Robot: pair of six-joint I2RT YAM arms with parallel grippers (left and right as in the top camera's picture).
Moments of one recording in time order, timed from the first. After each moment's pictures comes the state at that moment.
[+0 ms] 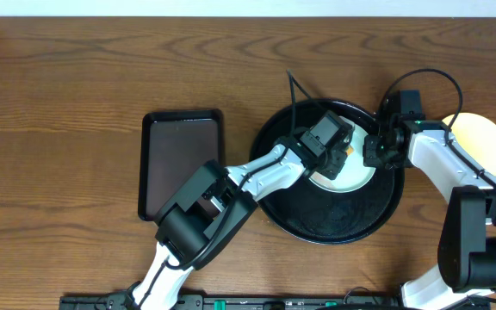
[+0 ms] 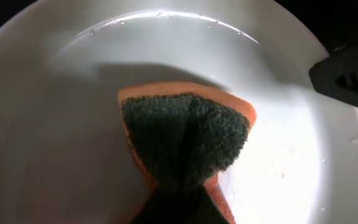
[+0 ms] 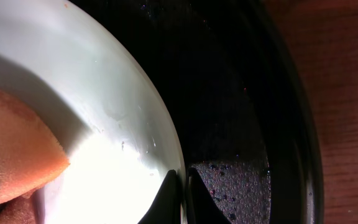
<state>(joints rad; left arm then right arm) -0.83 2.16 1.40 -0.21 0.11 -0.27 0.03 1.76 1.03 -0.60 -0.01 0.11</state>
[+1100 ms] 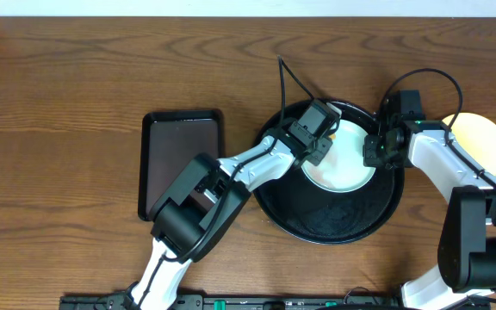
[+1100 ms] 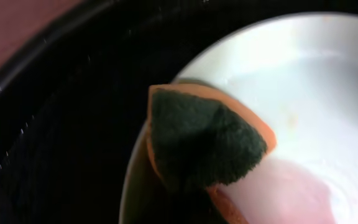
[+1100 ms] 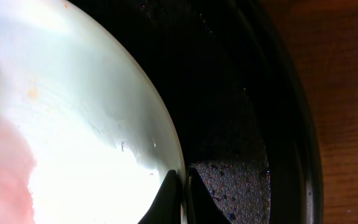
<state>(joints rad) -0.76 2.17 1.40 -0.15 -0.04 -0.11 0.03 1.76 1.03 -0.60 -0.01 0.11</state>
